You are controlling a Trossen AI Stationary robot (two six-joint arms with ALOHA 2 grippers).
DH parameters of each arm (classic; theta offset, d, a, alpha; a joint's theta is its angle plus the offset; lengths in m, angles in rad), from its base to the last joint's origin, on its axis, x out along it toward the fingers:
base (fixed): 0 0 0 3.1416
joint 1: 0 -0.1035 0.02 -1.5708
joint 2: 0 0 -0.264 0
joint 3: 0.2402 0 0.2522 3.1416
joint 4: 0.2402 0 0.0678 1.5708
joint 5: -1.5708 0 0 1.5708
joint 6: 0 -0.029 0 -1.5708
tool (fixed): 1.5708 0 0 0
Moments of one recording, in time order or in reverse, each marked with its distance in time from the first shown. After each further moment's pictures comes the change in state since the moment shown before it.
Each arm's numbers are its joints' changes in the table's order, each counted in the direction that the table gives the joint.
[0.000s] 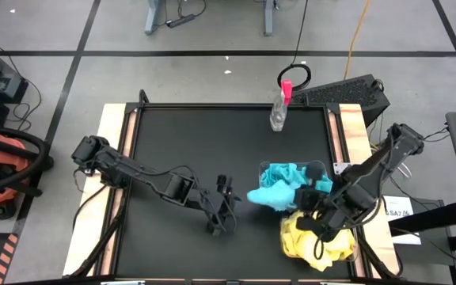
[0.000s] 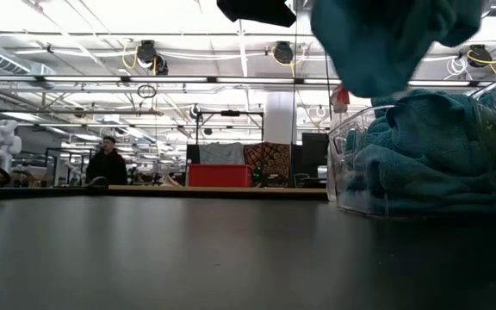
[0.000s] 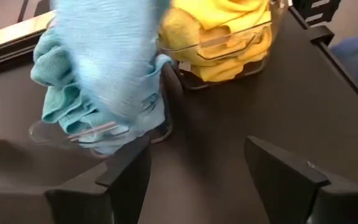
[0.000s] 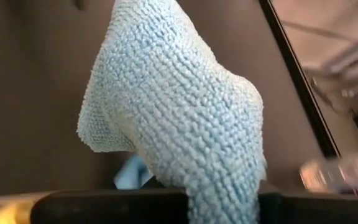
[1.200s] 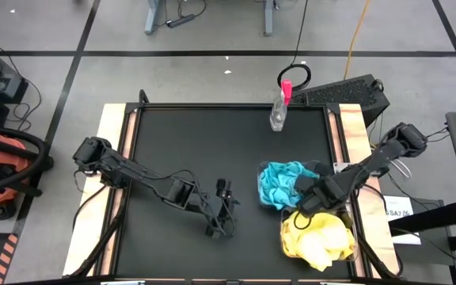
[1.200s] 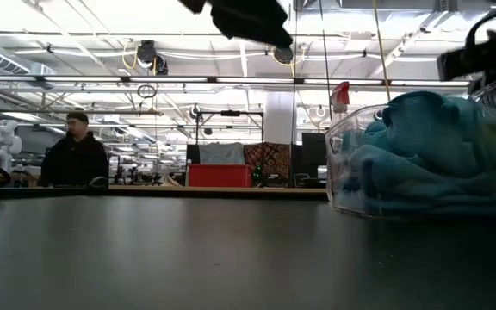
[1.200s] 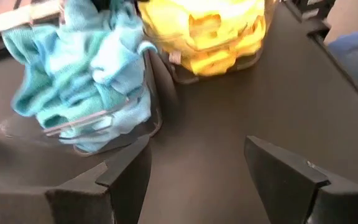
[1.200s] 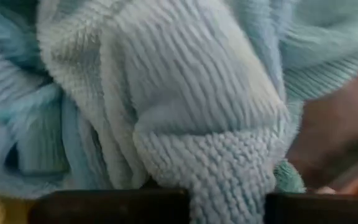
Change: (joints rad) left arm 0.017 -0.011 -0.064 -0.077 0.002 0.029; right arm 0.192 0.052 -0.430 0.078 0.462 -0.369
